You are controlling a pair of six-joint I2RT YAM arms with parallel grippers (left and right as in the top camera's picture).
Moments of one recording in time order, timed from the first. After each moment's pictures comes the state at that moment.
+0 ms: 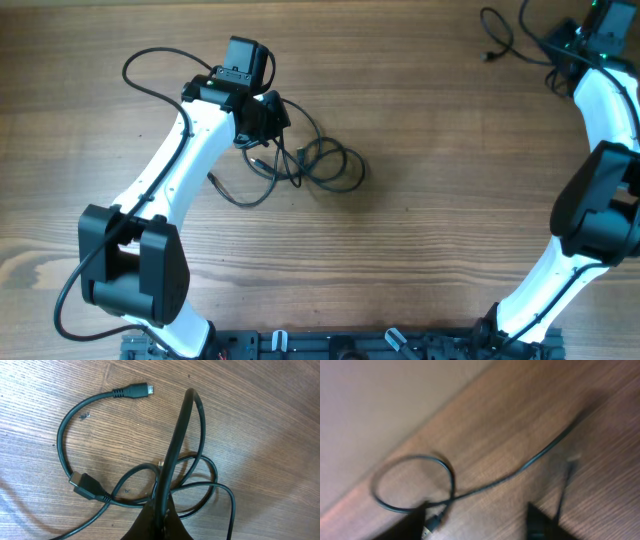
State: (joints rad) left arm -0.28 1.80 1.43 -0.84 0.13 -0.64; right arm -0.30 2.10 1.66 -0.28 0.03 0.44
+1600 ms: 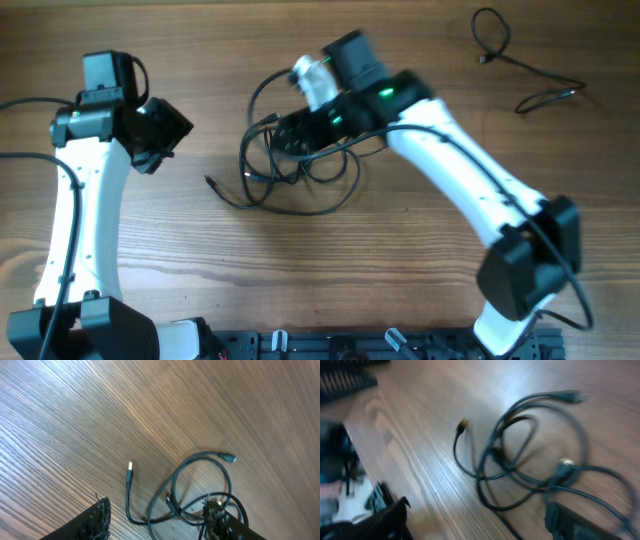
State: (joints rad) left arm 0.14 1.52 1.35 -1.02 0.08 -0.70; right arm 0.60 1.90 1.65 -0.79 -0.53 0.14
